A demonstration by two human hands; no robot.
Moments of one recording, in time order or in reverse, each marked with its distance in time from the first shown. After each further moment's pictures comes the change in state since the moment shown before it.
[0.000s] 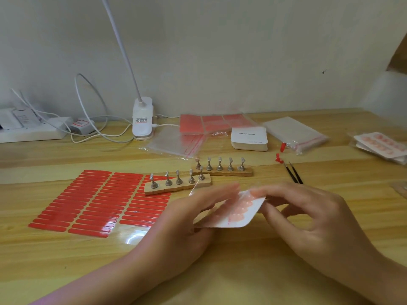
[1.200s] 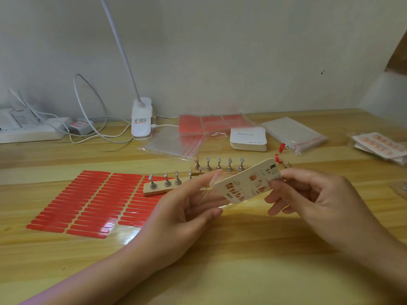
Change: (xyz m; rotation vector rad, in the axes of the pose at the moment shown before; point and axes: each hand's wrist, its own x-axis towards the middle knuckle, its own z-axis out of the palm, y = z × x) left_hand 0.005 -0.005 -0.002 -0.399 0.033 -0.194; right_hand 0.012 0.008 -0.013 0.364 -0.003 0.404
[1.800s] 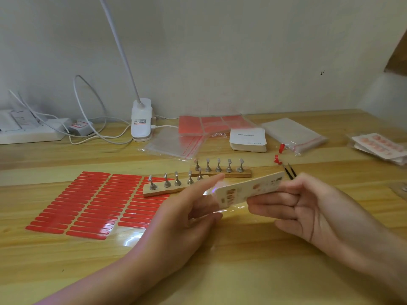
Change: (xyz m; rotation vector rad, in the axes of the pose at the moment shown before) left_hand -0.005 -0.003 0.004 0.238 0.067 0.083; right_hand 0.003 -0.011 0.001 0.669 -0.173 0.594
